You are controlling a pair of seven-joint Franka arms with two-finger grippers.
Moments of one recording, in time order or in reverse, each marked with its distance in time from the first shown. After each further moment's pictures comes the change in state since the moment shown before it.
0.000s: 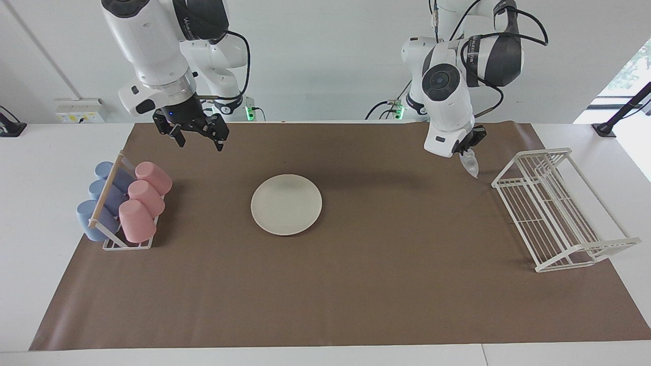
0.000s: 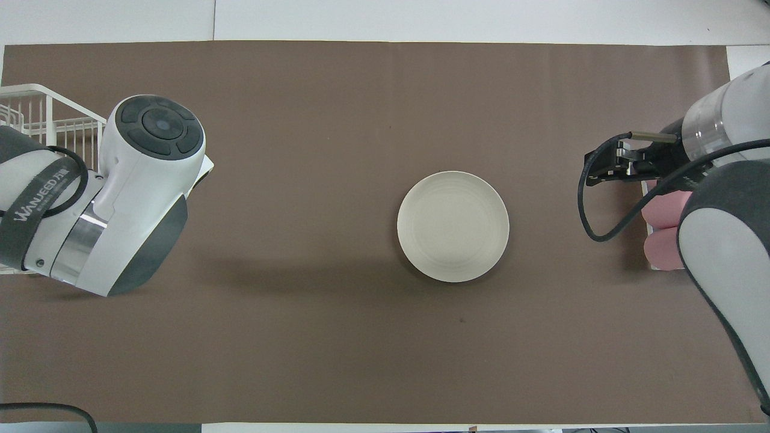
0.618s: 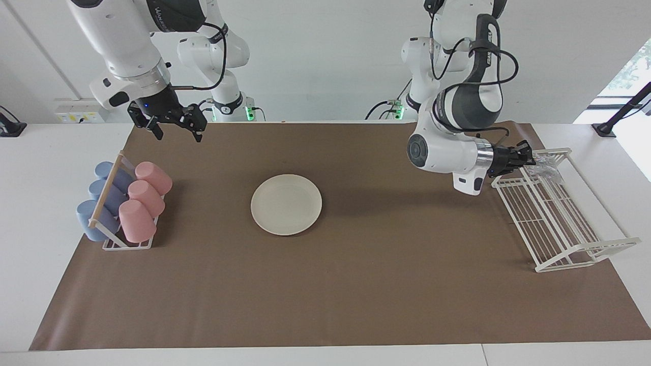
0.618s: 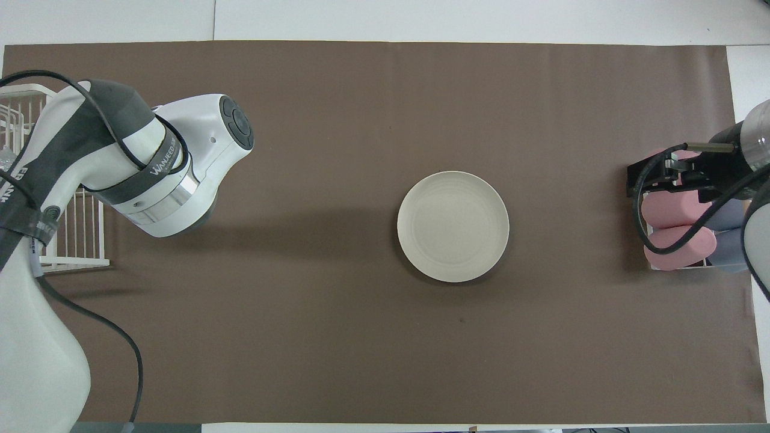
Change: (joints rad) left arm 0.031 0.246 0.008 0.072 0.580 -0.070 -0.018; right arm 0.061 -0.033 -0.129 -0.003 -0.002 -0.064 -0.099
